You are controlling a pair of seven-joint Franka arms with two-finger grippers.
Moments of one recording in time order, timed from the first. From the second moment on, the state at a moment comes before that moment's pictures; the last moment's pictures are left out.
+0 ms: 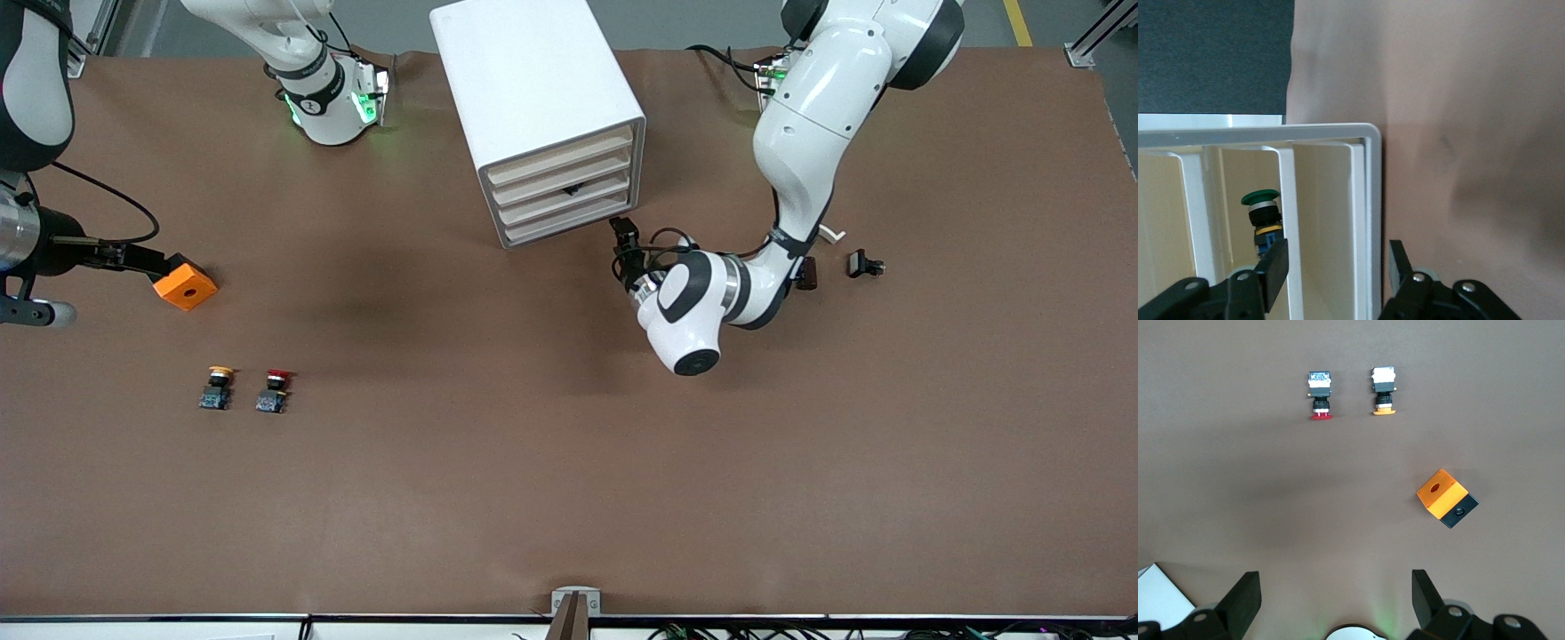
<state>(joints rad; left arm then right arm) -0.50 0.85 -0.11 -1.54 -0.72 1.54 -2.19 0.01 0.13 -0.10 -1.62 -0.01 1.51 0.03</state>
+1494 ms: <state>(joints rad) -0.63 0.85 -0.08 -1.56 -0.81 1.52 -2.21 0.04 0.13 -0.09 -1.61 -0.02 1.51 0.16</state>
